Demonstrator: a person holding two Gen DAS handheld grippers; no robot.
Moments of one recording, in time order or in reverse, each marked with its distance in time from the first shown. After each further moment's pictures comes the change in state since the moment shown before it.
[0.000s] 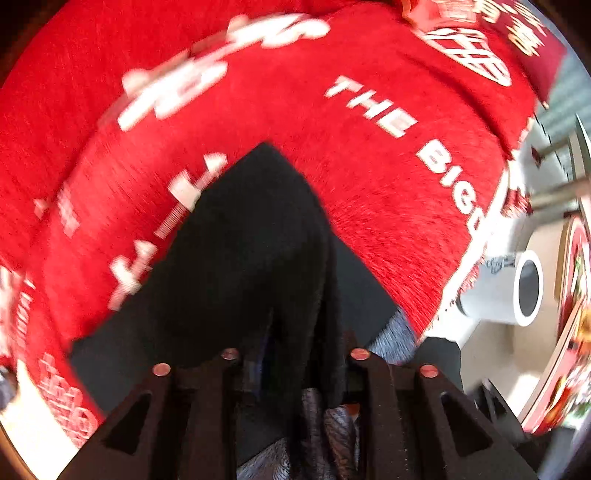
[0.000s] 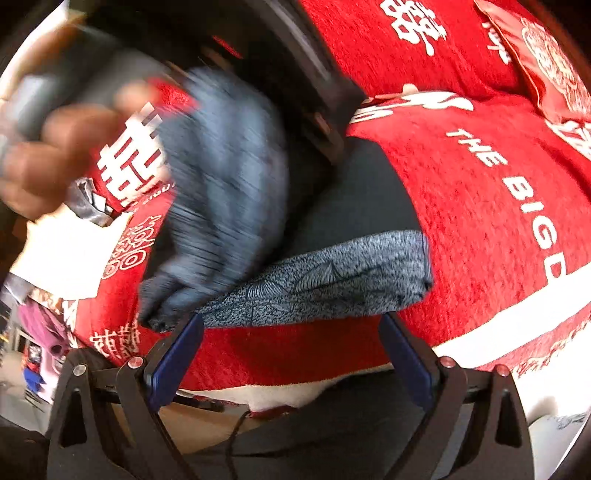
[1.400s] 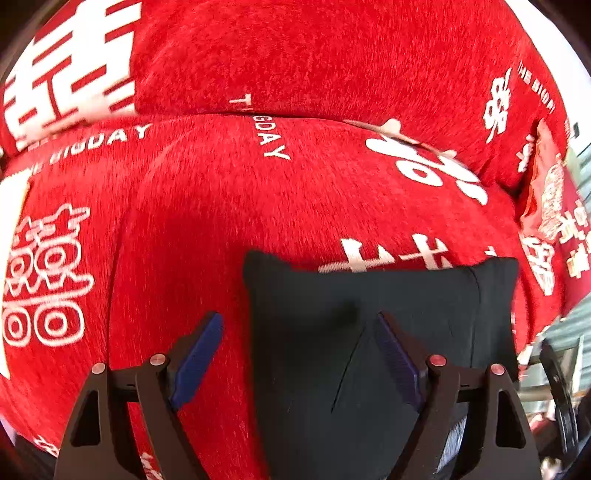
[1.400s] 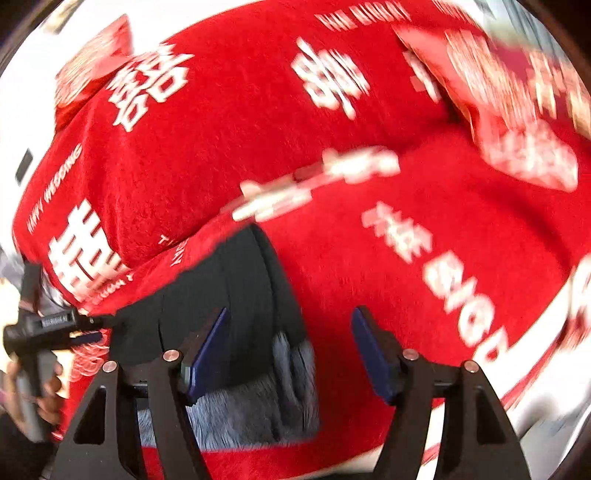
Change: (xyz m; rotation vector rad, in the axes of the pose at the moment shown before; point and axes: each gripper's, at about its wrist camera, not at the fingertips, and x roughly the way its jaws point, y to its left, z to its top) left arm -0.015 0.212 -0.135 -0.651 -0.387 -0.033; right arm -0.011 -0.029 0.097 0.010 -0.227 -0.236
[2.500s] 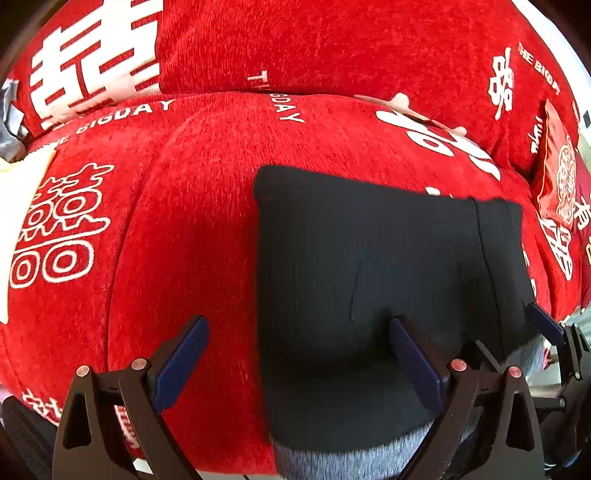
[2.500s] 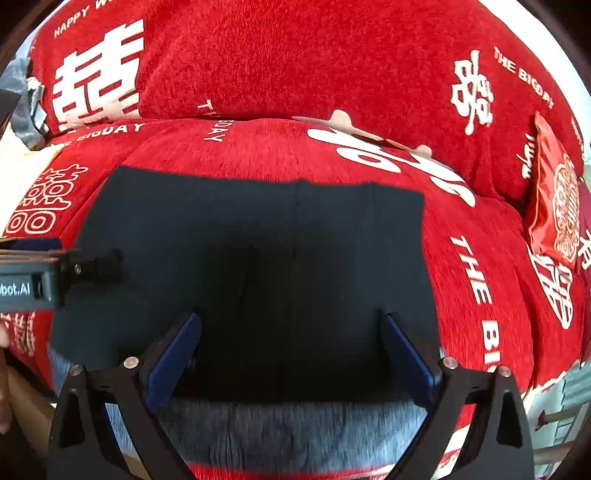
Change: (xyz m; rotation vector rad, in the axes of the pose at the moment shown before) left arm 0.001 -0.006 -0.076 -0.005 -0.035 0.070; right arm 0.063 0.102 -0.040 -0.373 0.256 -0.114
